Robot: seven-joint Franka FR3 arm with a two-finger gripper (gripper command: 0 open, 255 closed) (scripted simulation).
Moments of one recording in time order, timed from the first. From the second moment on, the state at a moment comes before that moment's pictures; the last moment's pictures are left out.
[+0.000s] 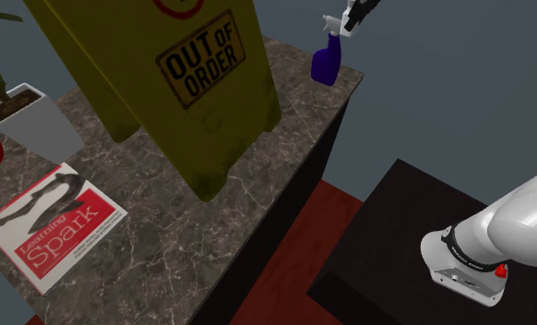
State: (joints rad) arm -0.35 -0.07 -0.13 -1.93 0.18 2.16 -0.50
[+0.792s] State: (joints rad) arm -0.34 -0.04 -0.13 -2.05 0.21 2.31 -0.53
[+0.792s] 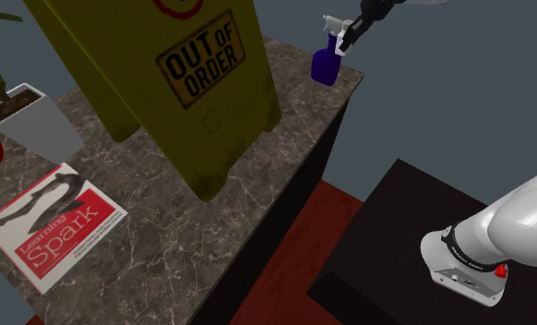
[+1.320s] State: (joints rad) arm -0.34 0.00 -0.13 -2.12 0.24 2.41 -0.56
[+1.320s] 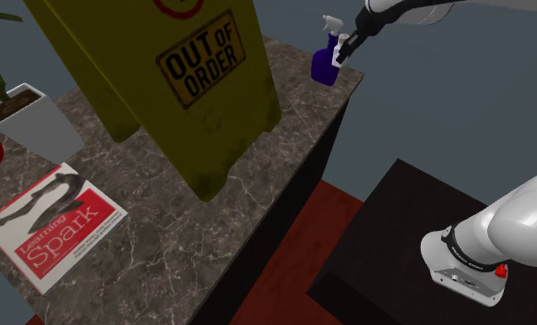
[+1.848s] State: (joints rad) arm -0.34 0.04 -0.13 -2.17 0.28 2.51 -0.60
